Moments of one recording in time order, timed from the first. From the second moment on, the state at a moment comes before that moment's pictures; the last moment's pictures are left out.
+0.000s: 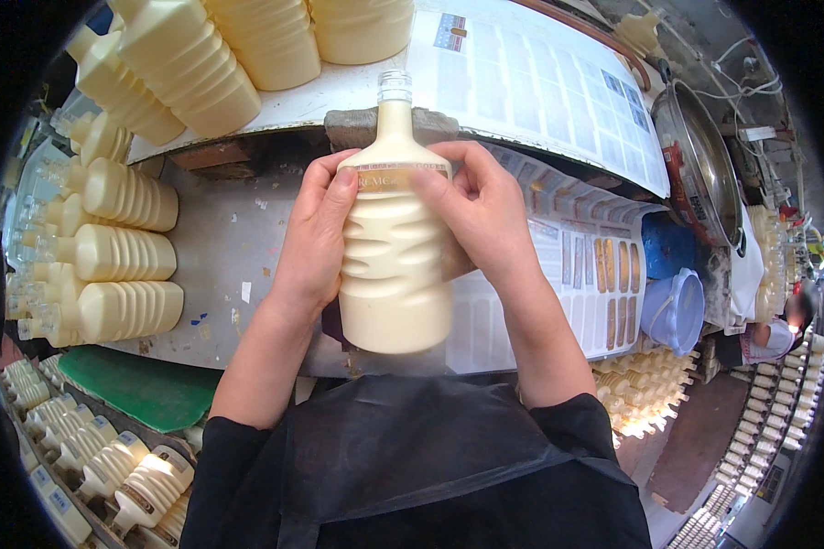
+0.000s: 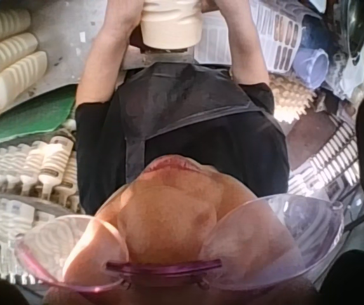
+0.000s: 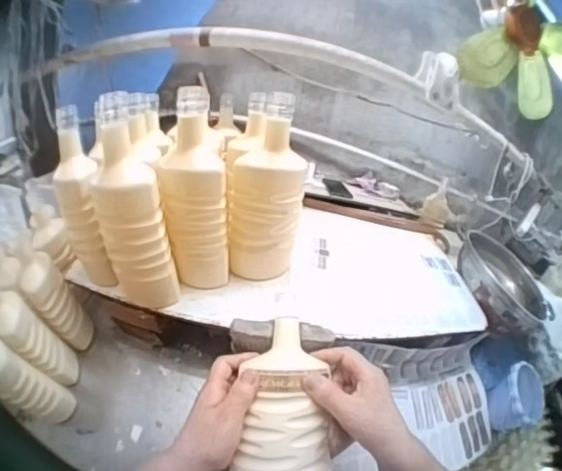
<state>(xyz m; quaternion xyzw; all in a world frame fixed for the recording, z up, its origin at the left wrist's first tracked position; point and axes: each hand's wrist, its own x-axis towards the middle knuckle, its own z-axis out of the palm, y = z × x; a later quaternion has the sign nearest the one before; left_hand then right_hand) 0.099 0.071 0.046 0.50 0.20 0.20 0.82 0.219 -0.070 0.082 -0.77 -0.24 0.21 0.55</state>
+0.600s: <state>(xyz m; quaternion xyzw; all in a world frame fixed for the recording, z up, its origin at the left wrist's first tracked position) 0.083 0.062 0.040 0.47 0.19 0.19 0.84 0.216 -0.073 0.085 -0.76 -0.24 0.23 0.55</state>
